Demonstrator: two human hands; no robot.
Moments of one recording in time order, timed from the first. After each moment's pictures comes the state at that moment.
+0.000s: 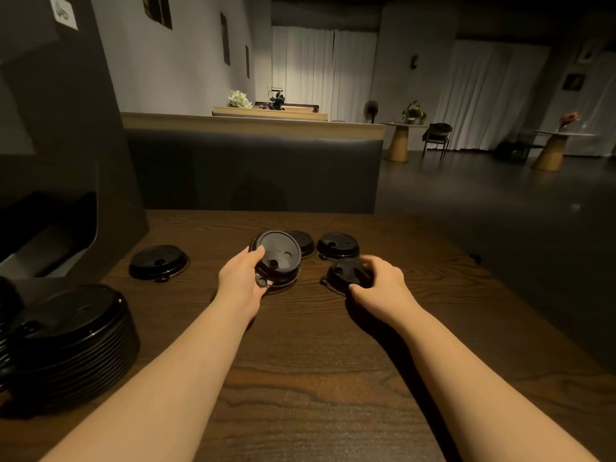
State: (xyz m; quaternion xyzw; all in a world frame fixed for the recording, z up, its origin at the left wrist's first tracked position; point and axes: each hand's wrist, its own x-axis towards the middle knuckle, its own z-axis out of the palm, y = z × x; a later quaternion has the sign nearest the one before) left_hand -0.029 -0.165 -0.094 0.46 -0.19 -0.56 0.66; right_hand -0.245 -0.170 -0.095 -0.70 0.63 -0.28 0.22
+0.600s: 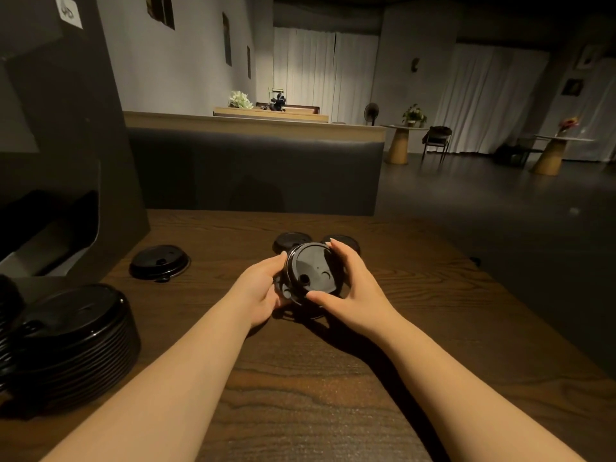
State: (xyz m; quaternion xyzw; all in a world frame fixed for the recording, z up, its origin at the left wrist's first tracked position) left_hand -0.037 -0.159 -0.094 0.45 -0.29 -0.64 0.54; right_hand -0.211 -0.147 -0.091 -0.77 0.45 -0.38 0.25
